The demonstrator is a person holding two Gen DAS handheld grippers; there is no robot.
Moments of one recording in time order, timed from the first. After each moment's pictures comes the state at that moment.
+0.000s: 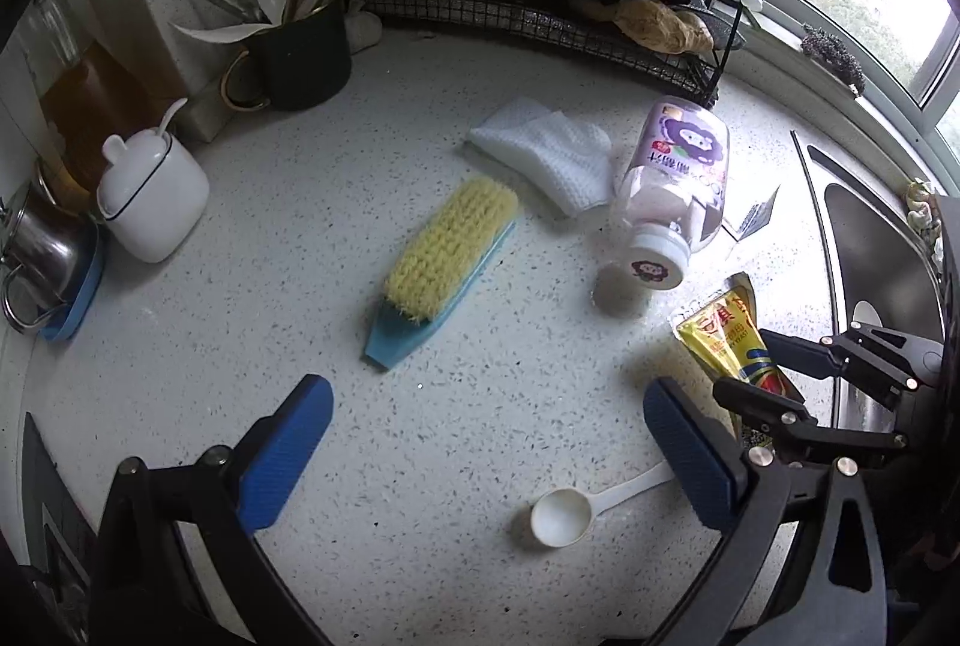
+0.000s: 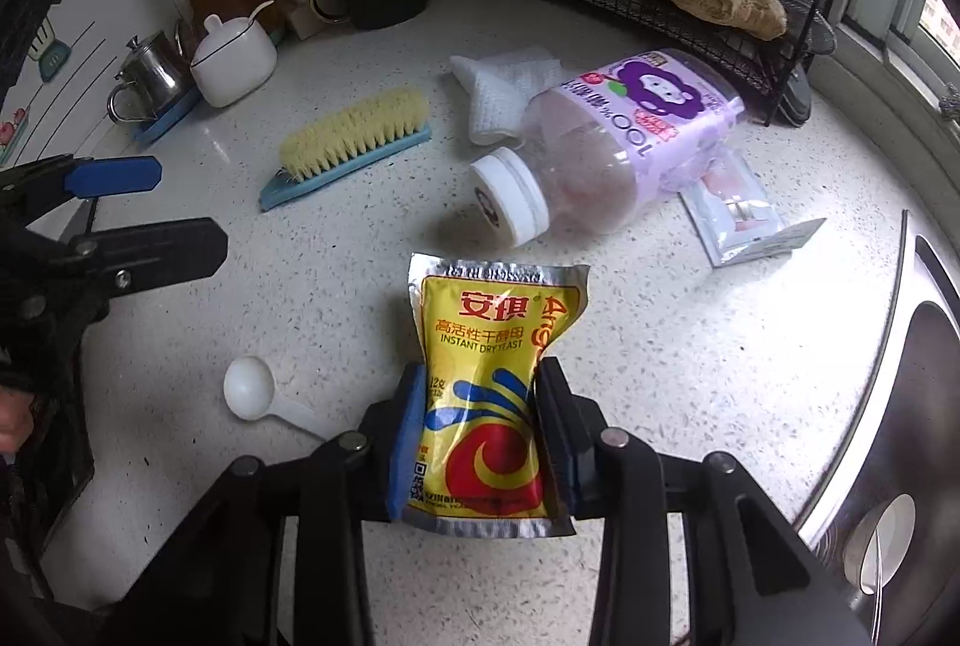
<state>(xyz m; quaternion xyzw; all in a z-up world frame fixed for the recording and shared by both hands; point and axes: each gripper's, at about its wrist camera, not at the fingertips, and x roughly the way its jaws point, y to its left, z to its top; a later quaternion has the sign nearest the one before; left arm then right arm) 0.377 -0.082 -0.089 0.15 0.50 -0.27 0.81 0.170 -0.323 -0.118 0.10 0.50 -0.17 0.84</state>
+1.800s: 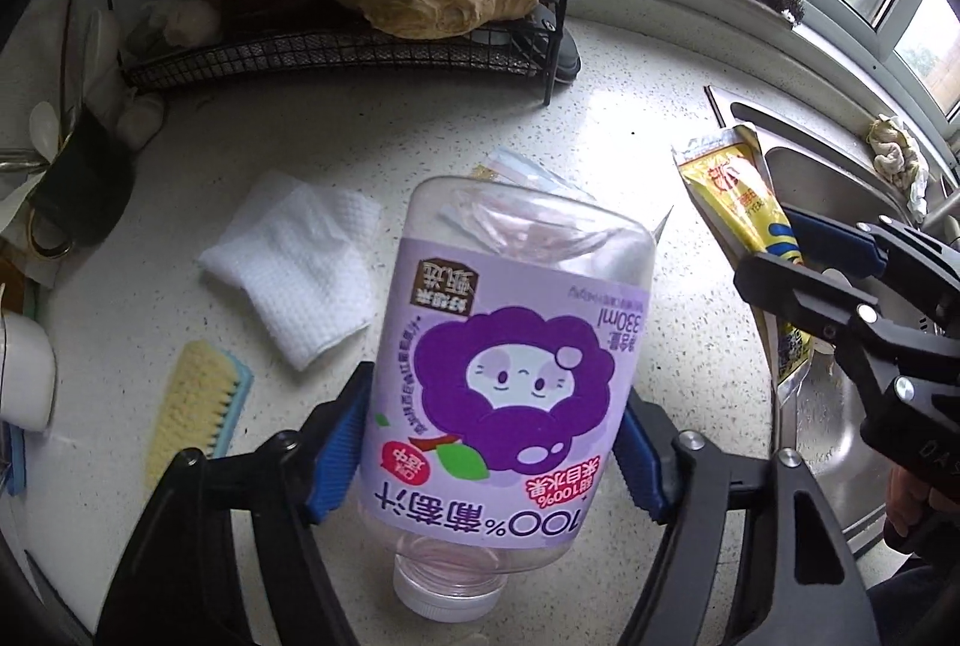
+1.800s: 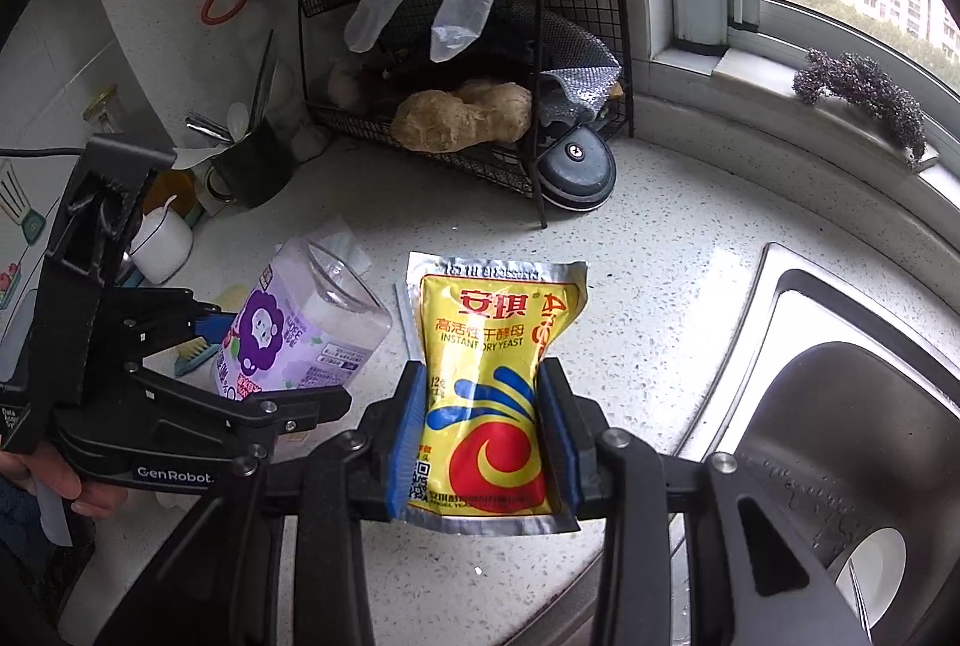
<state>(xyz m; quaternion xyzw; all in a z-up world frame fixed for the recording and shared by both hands) 0.375 -0.232 -0.108 0.21 0.51 -0.35 0.76 0.115 -0.440 -0.069 0.15 0.39 -0.21 0.88</state>
